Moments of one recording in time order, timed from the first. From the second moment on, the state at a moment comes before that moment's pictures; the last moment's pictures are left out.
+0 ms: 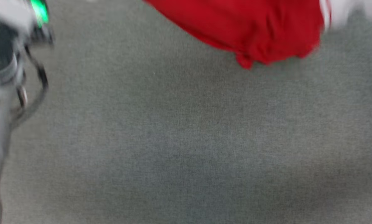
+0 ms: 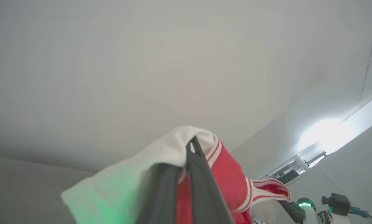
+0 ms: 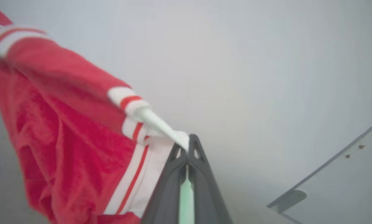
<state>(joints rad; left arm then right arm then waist) -1.06 0.55 -0.35 0.34 -1.49 -0.12 0.15 -1.11 -0.79 0.65 0.26 0.80 0.13 0.13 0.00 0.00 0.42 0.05</state>
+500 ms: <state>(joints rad) -1.79 0.37 -0.32 0.85 -1.32 -0.12 -0.17 -1.79 -0.48 0.52 0.80 0.49 0.13 -0.06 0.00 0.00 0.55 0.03</state>
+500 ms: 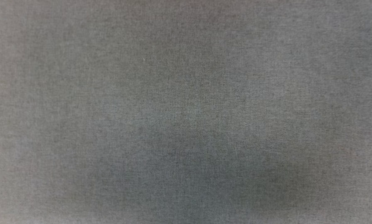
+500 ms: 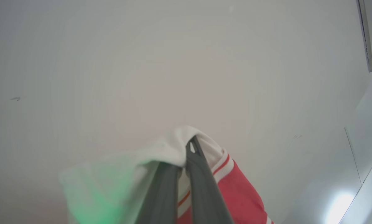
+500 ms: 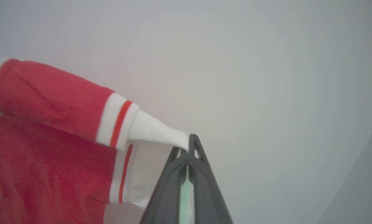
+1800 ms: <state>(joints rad) -0.35 0.93 -0.62 0.00 -1.54 -0.13 0.20 -0.57 -1.23 0.89 -0.27 1.07 0.13 0.41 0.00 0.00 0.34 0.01</state>
